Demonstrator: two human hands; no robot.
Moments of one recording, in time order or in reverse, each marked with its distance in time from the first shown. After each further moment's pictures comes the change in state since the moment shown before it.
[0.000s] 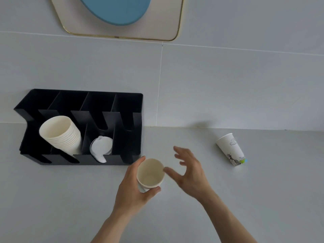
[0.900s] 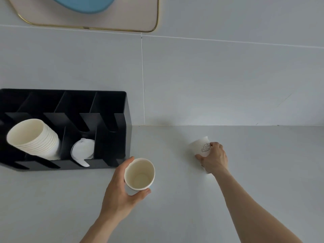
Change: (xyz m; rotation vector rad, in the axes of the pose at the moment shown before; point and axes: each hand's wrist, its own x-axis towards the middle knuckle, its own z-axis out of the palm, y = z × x) left_hand 0.011 0.004 0.014 -0.045 -0.006 -0.022; right_hand 0.061 0.123 -0.069 -0.339 0.126 0.667
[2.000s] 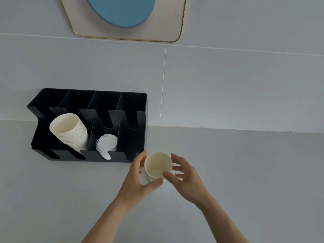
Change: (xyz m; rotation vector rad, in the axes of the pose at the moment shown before) left_hand -0.011 0.020 -0.029 -0.205 -0.197 -0.158; right_hand -0.166 -0.072 0.019 0.503 -0.416 -0.438
